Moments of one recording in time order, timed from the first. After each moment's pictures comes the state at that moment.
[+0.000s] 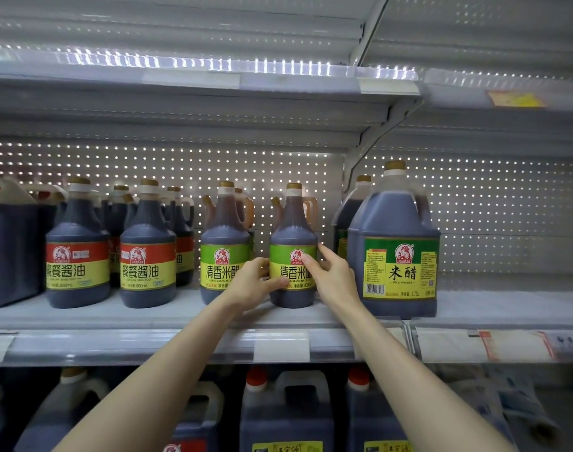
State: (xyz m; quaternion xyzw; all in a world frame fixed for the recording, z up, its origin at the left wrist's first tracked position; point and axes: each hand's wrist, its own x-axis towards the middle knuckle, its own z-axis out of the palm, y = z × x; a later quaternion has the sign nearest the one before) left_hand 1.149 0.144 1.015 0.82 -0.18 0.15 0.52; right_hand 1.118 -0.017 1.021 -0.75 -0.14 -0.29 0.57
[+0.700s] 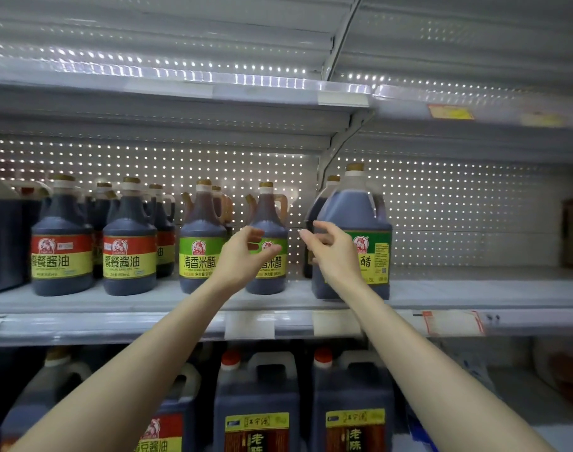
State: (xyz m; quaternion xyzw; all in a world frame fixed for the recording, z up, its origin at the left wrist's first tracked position) left_hand 1.073 0.107 1.046 0.80 -0.19 0.30 0.49; right_hand 1.065 -0.061 1.048 -0.75 -0.13 -0.34 0.56
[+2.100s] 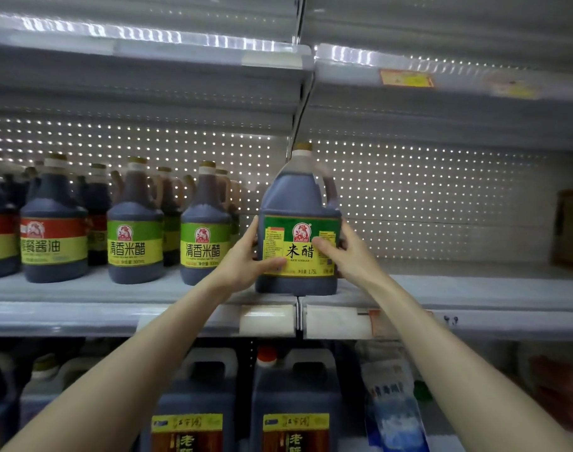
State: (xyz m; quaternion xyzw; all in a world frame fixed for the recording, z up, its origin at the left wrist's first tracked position) left_hand 1.098 -0.004 1.026 0.78 -0.26 0.16 0.55; right_hand 1.103 -0.209 1.034 -0.78 -0.20 -0.22 0.55
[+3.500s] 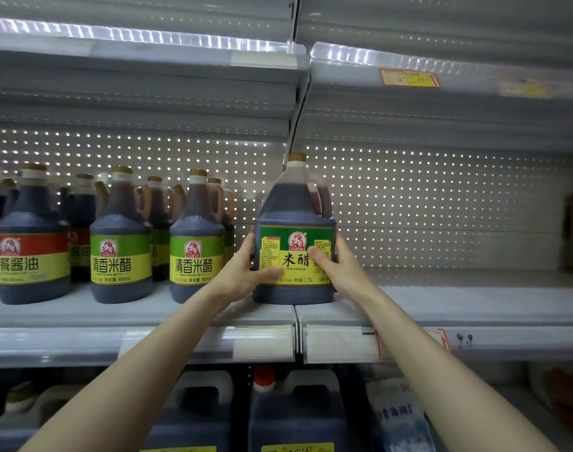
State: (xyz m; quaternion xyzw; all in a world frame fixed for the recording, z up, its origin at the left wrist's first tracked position) left_hand 1.137 -0.006 1.025 0.78 -0.26 0.13 0.55; right_hand 1.146 -0.207 1.023 -0.77 -0.20 -0.22 0.56
